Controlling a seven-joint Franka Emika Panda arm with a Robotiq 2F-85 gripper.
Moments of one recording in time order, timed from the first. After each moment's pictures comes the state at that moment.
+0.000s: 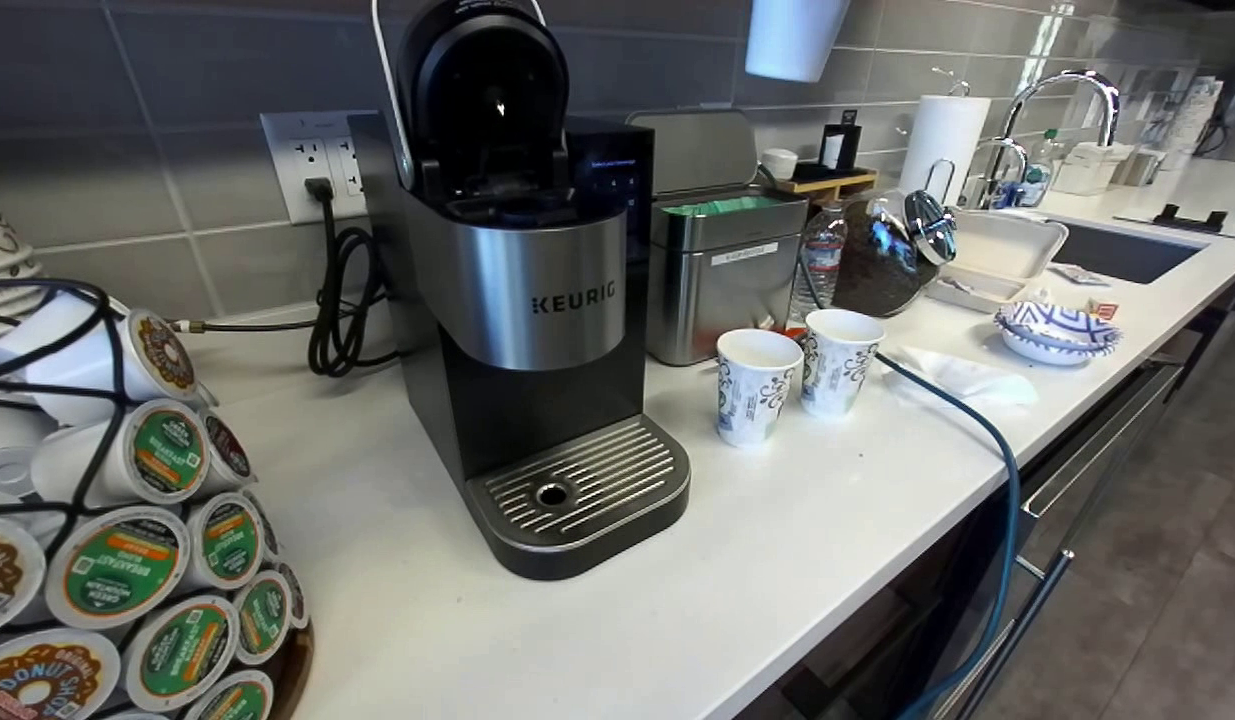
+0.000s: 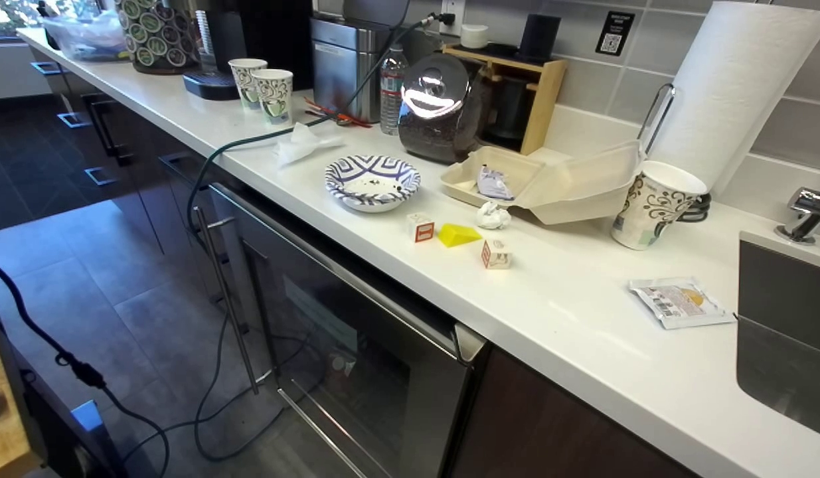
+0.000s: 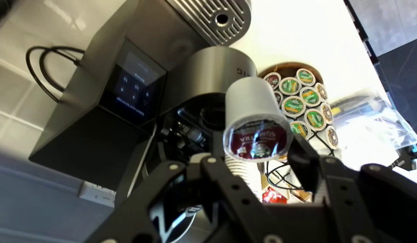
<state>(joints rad) 0.34 -0.10 0.22 -1.81 0.15 2.30 -0.36</state>
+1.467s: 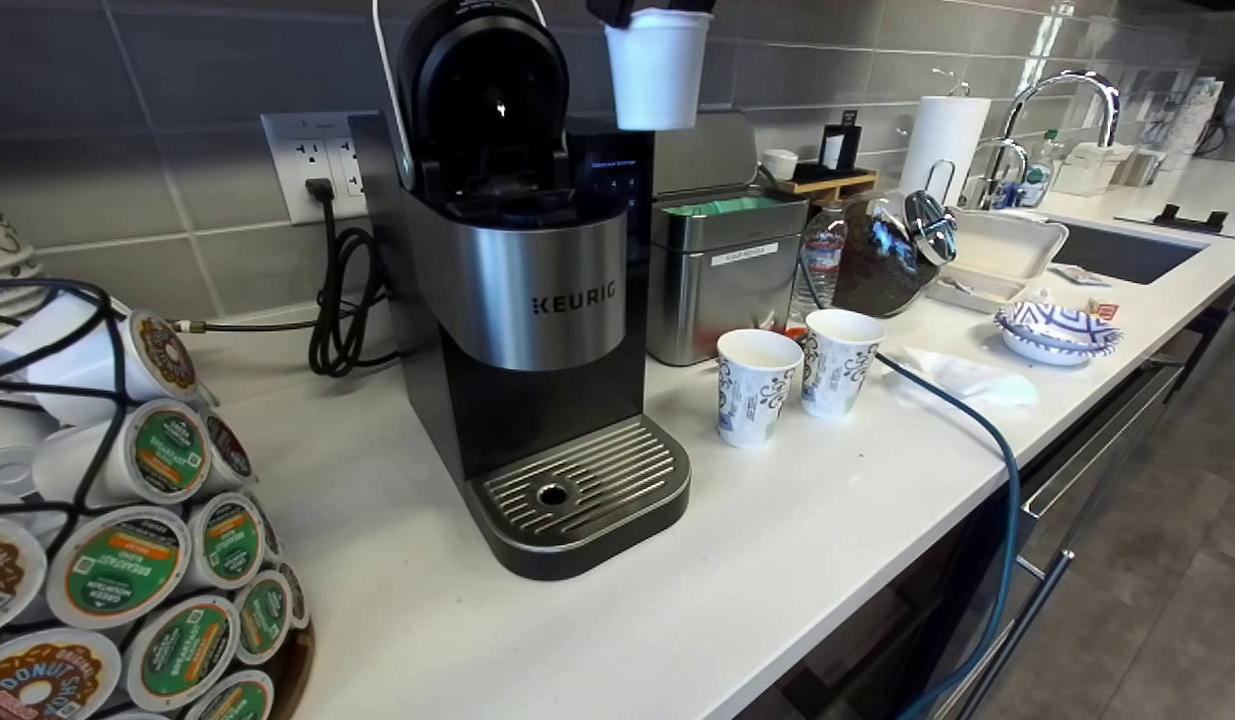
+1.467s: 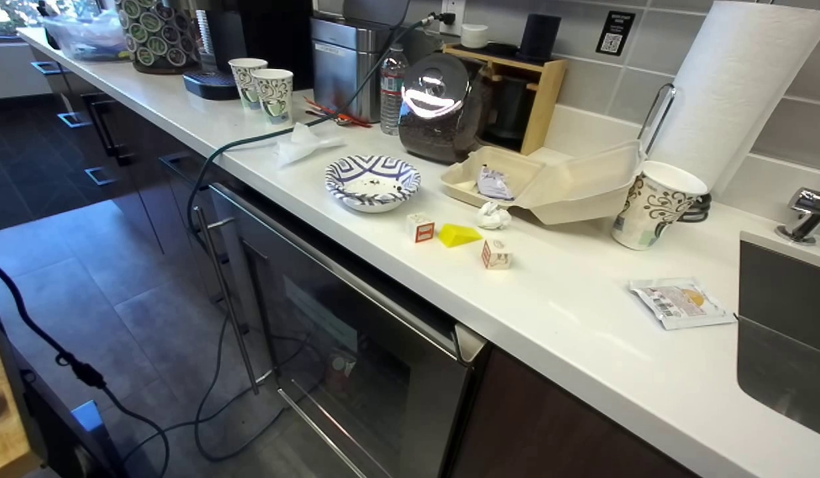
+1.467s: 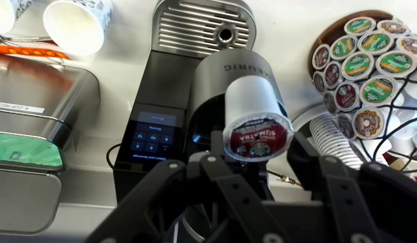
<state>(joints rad) 0.47 0.28 0.32 -1.30 -0.36 1.94 0.65</state>
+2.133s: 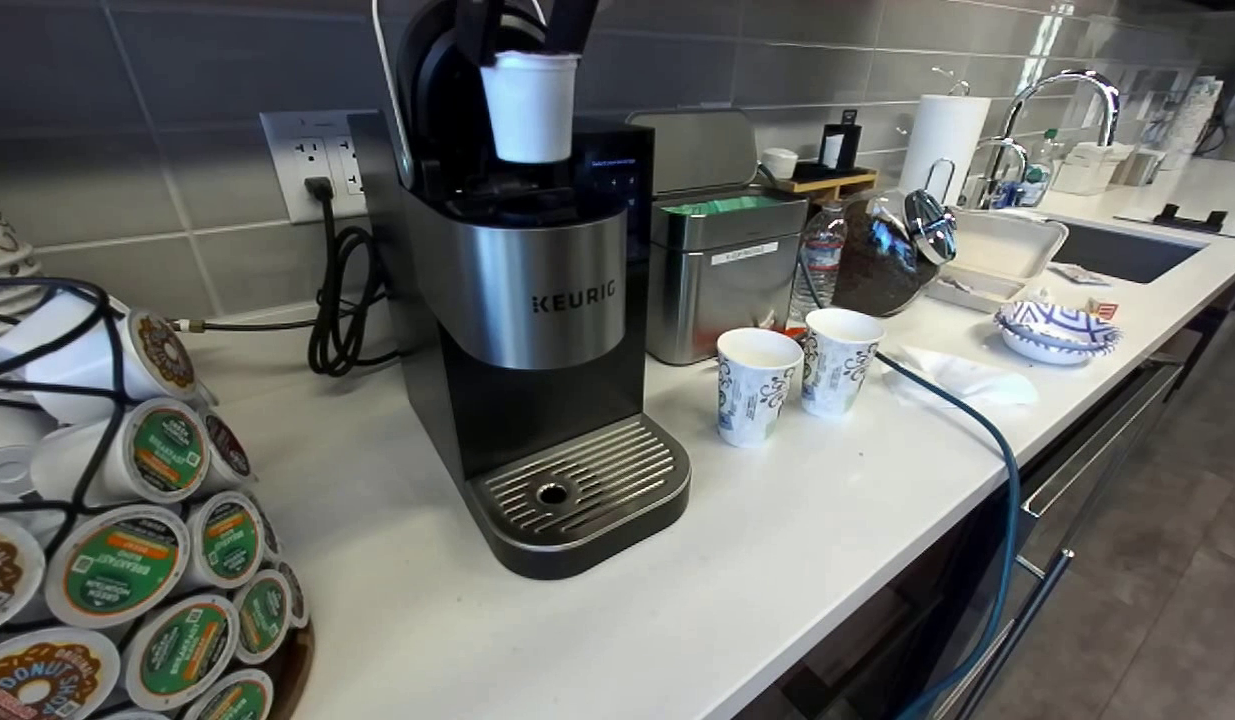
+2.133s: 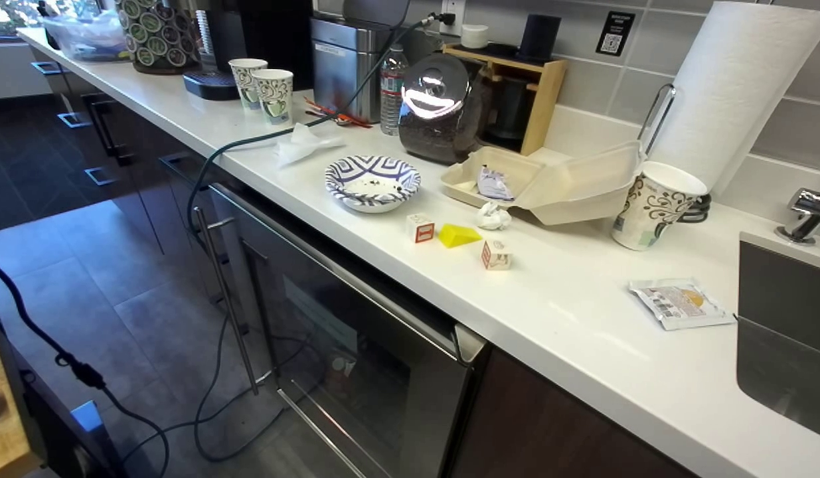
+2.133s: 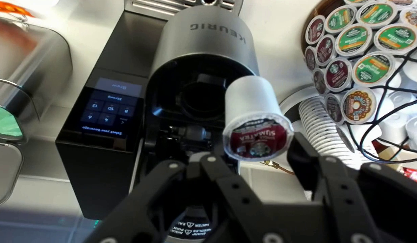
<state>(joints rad) 0.55 0.44 0.30 -1.14 -0.47 1.98 0.66</state>
